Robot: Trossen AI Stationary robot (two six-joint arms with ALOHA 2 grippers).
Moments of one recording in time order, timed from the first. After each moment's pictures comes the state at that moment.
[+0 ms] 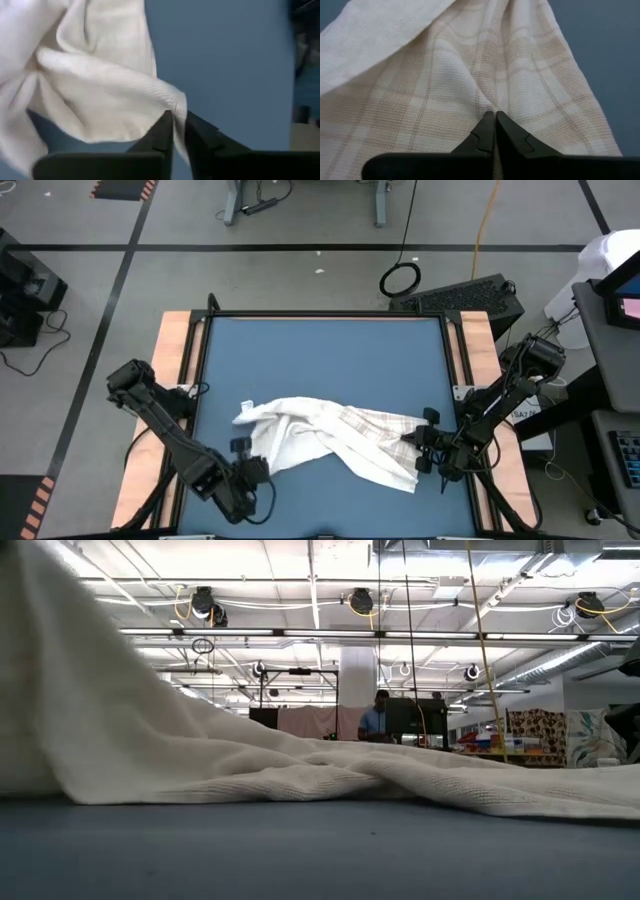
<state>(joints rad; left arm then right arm) -0.79 1.68 1.40 -1.06 -0.32 -0.90 0.99 1.38 0.26 -0.17 0.76 1.14</state>
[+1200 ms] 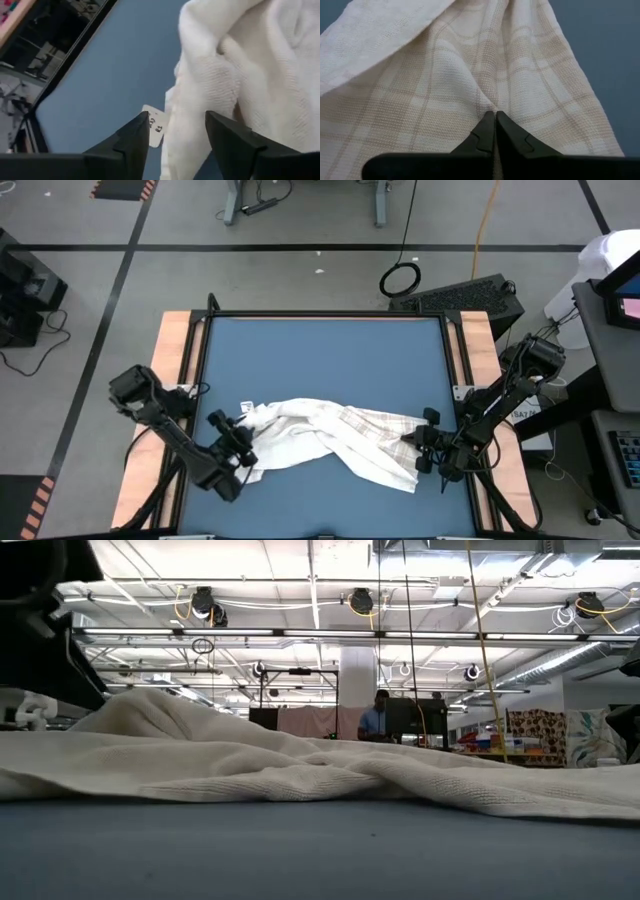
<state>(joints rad) -0.83 1.73 0.96 -1.23 -0.84 -1.46 0.99 1.38 0.26 -0.15 0.77 1.14</state>
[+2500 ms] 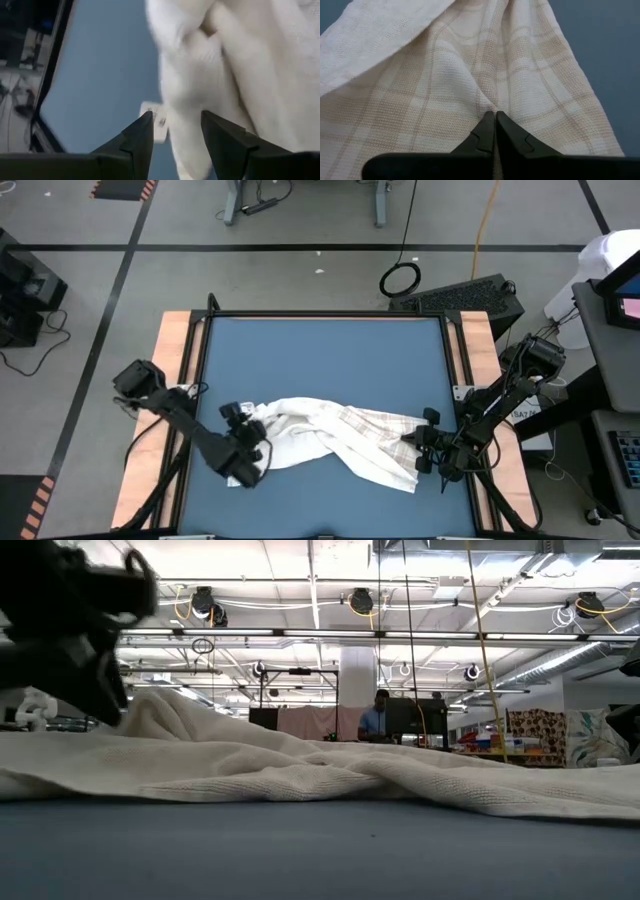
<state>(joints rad) -0.64 1.71 1.02 -1.16 -0.67 -1.03 0.99 1.38 0.26 -0.14 0.77 1.14</state>
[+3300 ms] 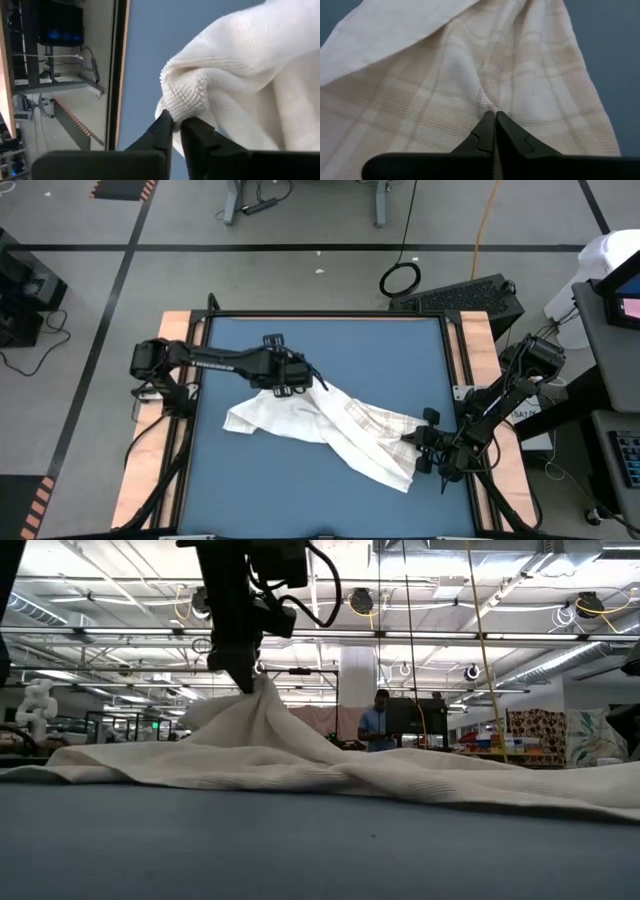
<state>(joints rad) 0.05 1.71 1.32 -1.02 -0.67 -0.01 0.99 1.38 0.26 -0.14 0.78 1.13</state>
